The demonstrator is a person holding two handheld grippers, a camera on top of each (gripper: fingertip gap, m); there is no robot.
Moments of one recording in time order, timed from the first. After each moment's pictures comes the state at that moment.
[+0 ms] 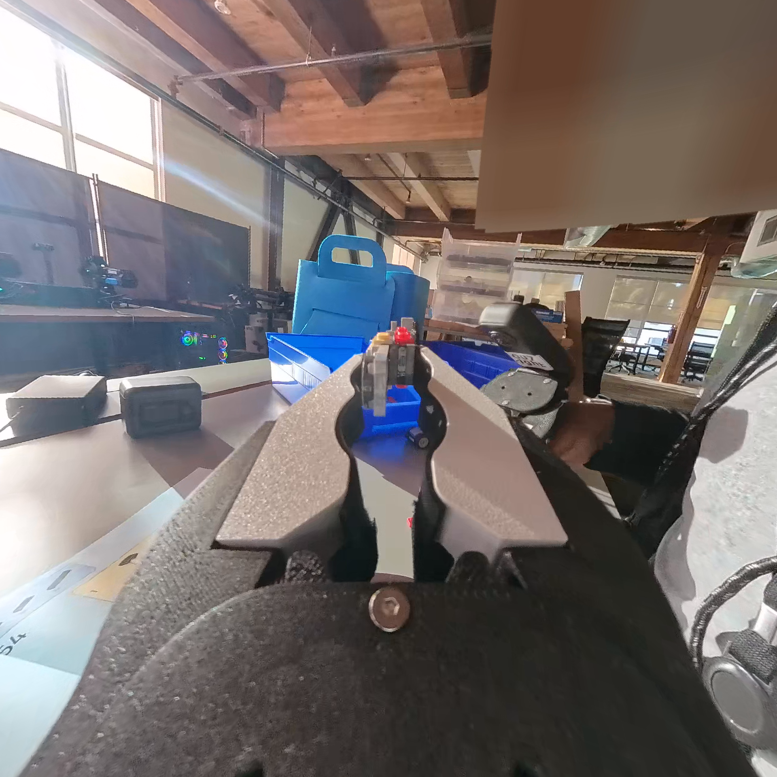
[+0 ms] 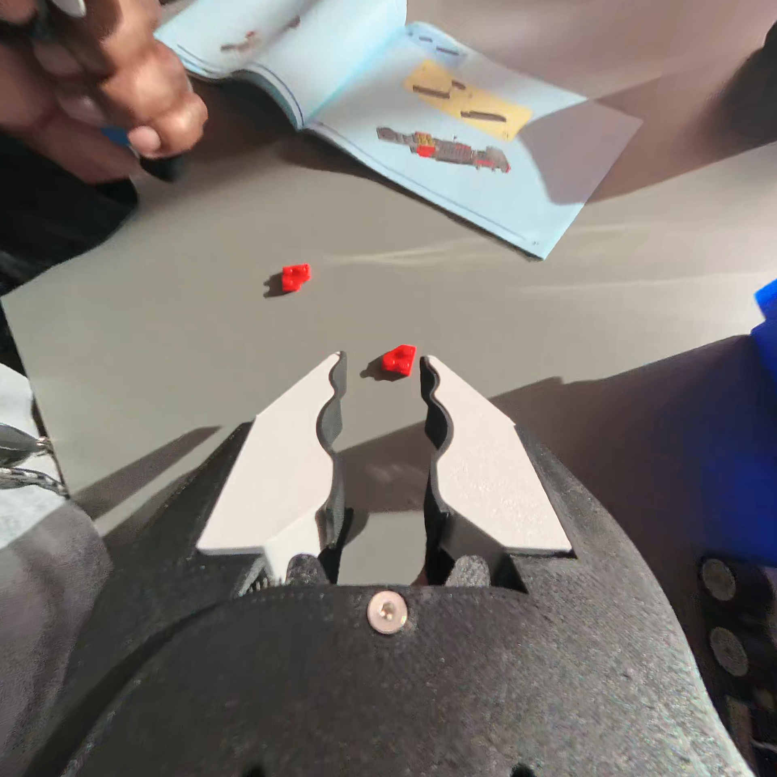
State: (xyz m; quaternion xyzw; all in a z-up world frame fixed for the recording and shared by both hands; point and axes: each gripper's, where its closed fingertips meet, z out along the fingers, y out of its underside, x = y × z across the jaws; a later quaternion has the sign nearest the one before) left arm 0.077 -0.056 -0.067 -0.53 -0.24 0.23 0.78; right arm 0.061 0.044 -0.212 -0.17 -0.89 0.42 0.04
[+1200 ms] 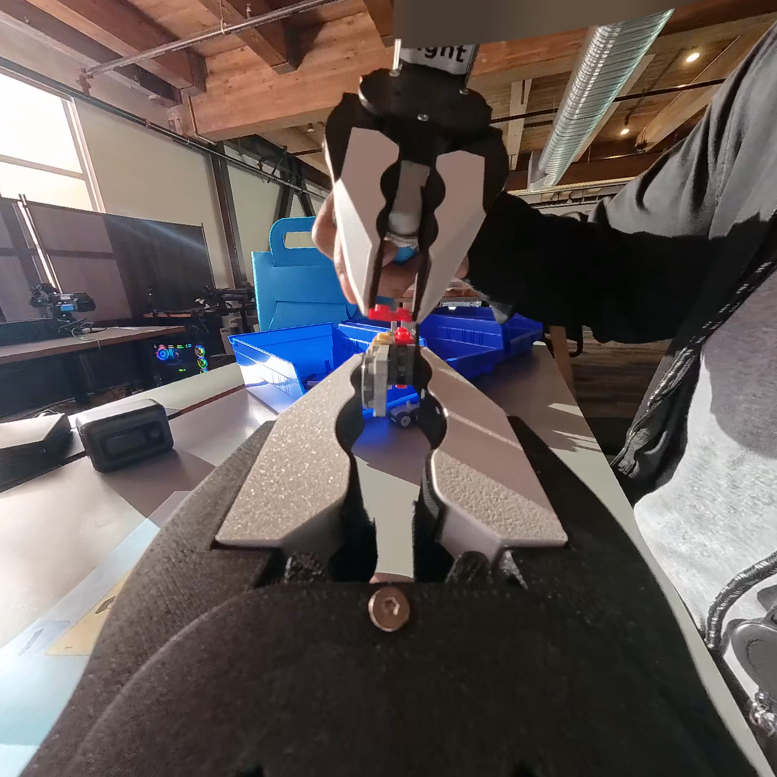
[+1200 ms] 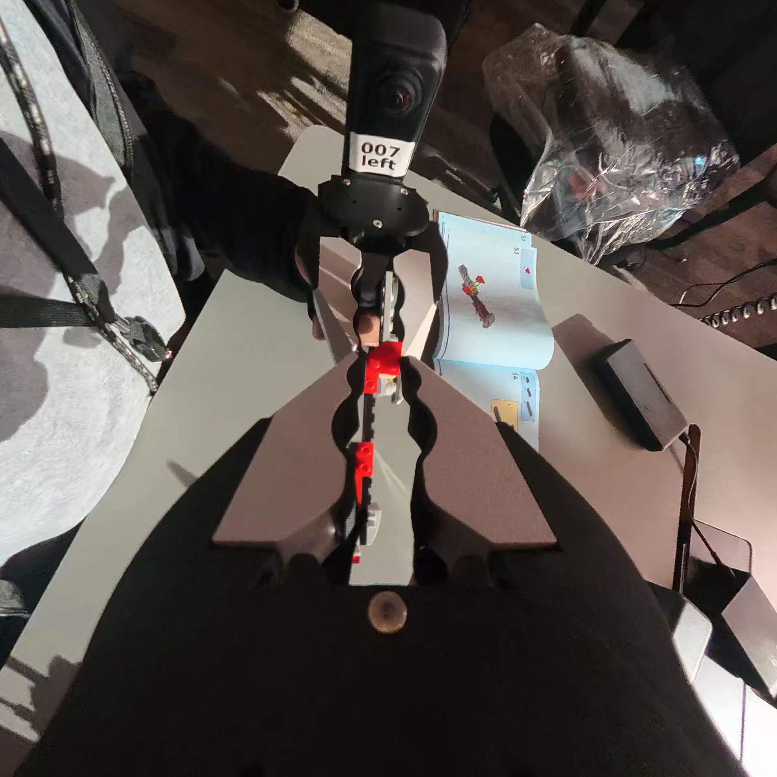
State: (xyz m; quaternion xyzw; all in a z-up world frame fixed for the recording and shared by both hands) left arm 0.095 -0.027 -0.074 -0.59 -0.16 0.25 0.75; right arm 0.111 -0.052 -0.059 0.32 -0.86 0.39 0.00
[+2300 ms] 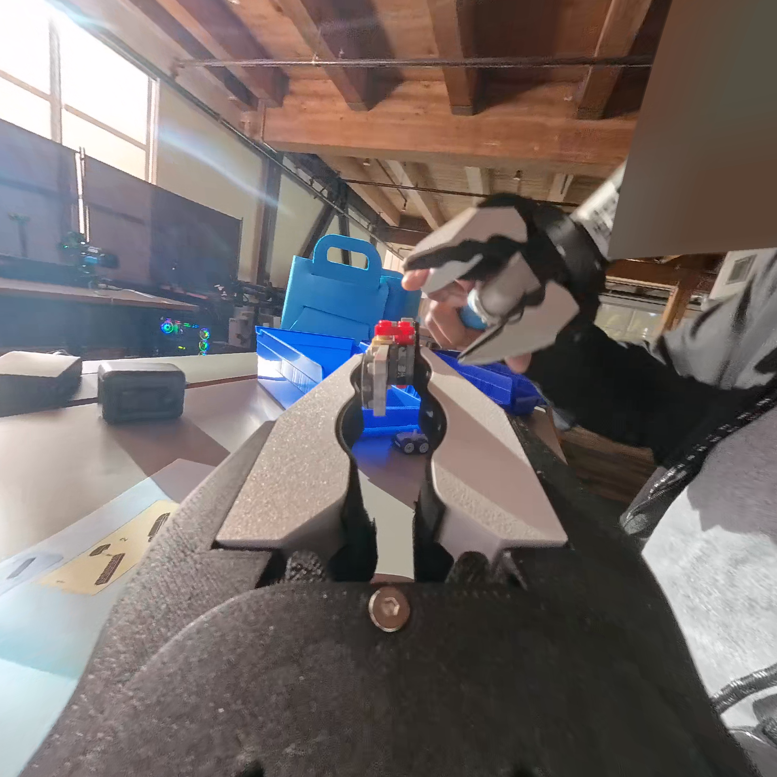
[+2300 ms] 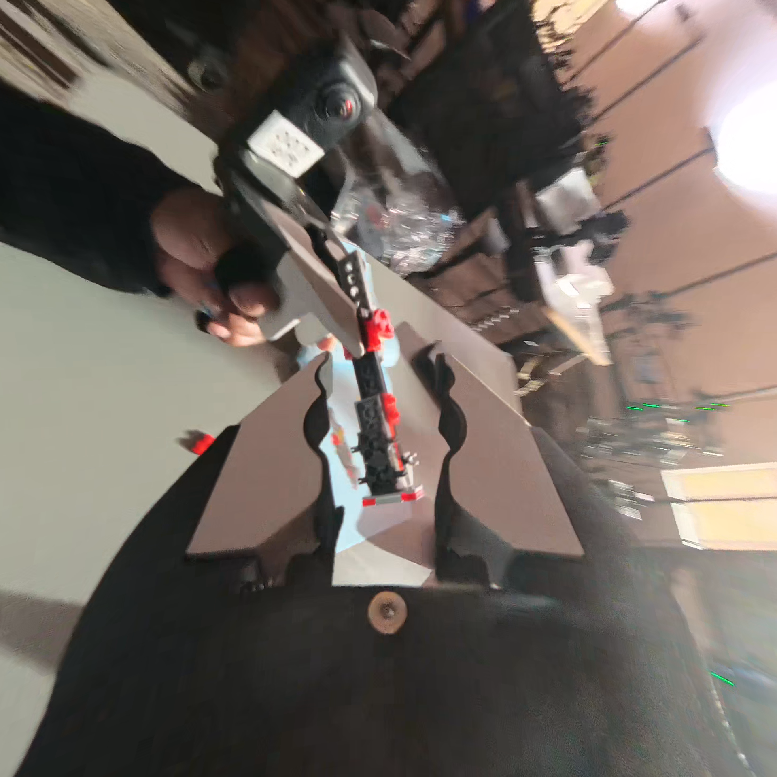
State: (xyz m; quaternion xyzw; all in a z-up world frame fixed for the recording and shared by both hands) left arm 0.075 -0.058 -0.068 -0.52 -0.26 0.20 0.79; right arm 0.088 -0.059 -0.048 0.30 -0.78 0.48 0.28
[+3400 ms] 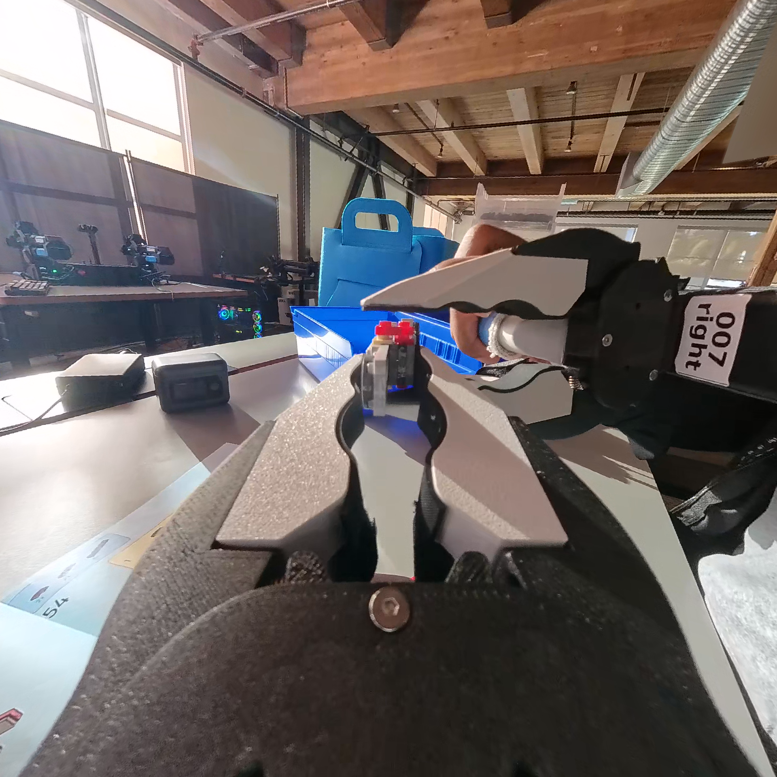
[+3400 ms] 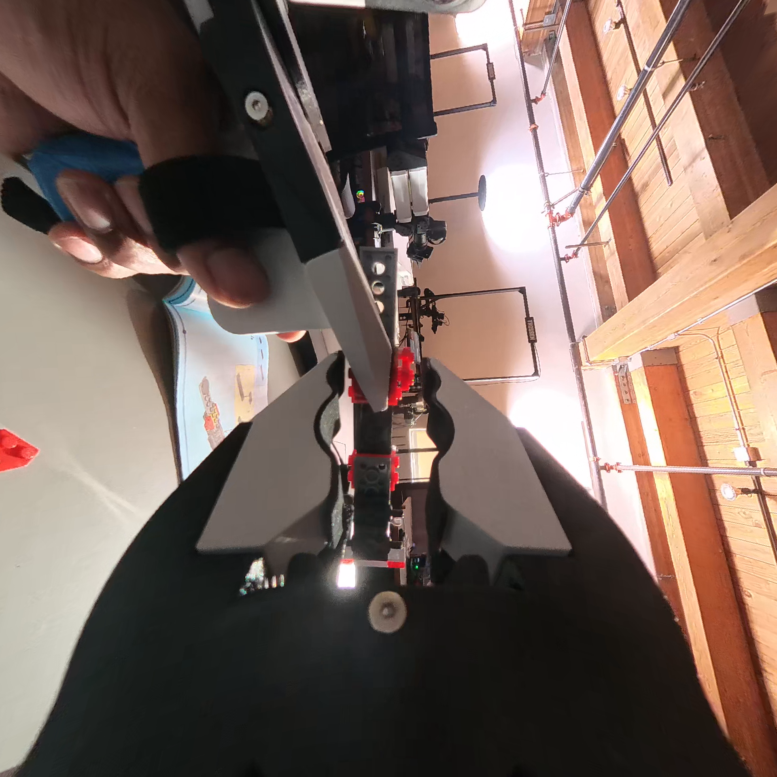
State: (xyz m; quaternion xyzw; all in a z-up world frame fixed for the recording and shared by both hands) left arm 0.068 -0.050 -0.081 -0.57 -0.26 0.27 0.73; right arm 0.080 -0.089 -0.076 0.34 -0.64 0.40 0.56
